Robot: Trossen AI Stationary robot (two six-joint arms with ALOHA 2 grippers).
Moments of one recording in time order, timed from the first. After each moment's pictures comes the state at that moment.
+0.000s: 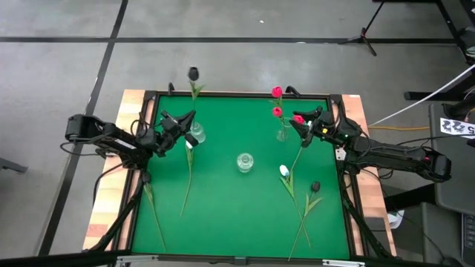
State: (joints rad) left arm 0.15 1.31 0.06 1.57 -0.69 0.19; right arm -0.42 0.67 0.18 0.62 -0.01 0.20
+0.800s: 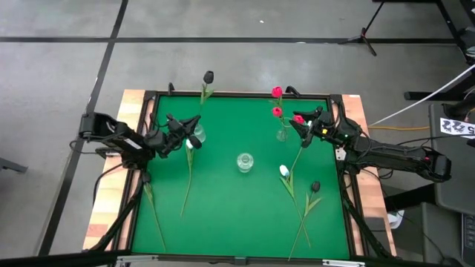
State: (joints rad) left arm 0.17 1.48 0.06 1.57 -0.68 0.06; right arm -0.42 0.67 0.18 0.63 -0.01 0.17
